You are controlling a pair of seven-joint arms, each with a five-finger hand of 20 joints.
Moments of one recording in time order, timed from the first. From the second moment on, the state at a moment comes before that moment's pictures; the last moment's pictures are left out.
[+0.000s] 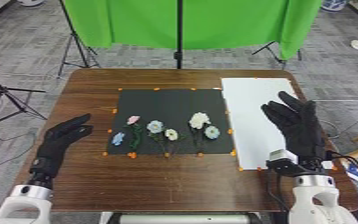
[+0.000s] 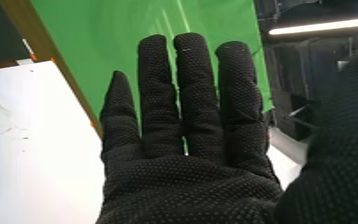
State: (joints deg) left arm 126.6 -68.0 -103.7 -119.6 74.2 -0.3 7.3; right arm -120.2 -69.9 91.6 -119.1 -50.3 6.8 -18.8
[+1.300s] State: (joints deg) left arm 126.8 -68.2 -103.9 -119.6 73.8 -0.3 6.4; right arm -120.6 -70.2 92.2 -118.6 -46.5 4.7 -20.5
